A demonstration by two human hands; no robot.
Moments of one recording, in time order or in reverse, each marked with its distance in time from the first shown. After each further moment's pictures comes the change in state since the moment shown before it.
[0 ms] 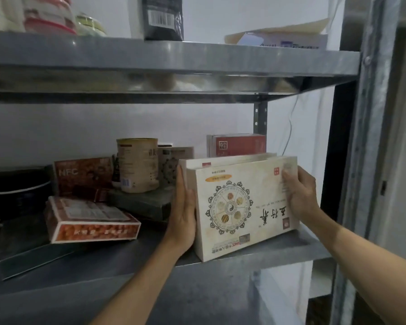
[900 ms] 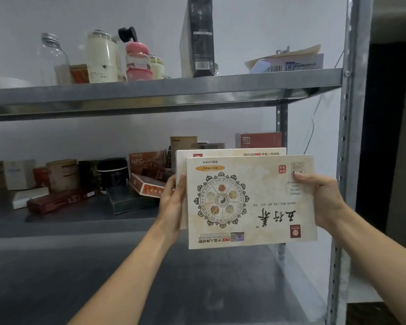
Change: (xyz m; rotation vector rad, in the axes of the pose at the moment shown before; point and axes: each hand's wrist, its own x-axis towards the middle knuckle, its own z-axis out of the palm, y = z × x) left_hand -0.099 0.138 -0.076 -0.313 0.200 -0.375; right_hand -0.122 -0.132 -0.035 0.627 -0.477 0.450
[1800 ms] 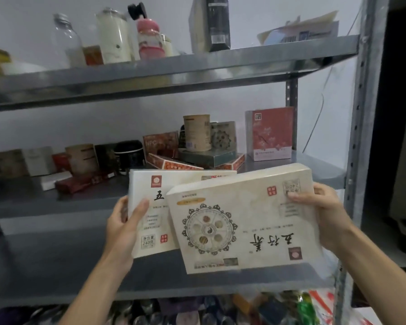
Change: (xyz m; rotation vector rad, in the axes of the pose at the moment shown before) left_hand -0.113 0.033 -0.125 0.179 0.300 -0.028; right_hand -0.092 0.052 0.066 -0.161 0.037 -0.091
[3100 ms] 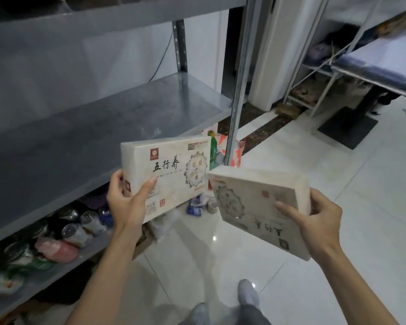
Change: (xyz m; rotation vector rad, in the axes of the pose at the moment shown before) left_hand -0.097 -0.222 -0.043 0.173 -0.404 -0.350; right_hand -0.321 0.159 0.084 -0.759 1.055 0.317
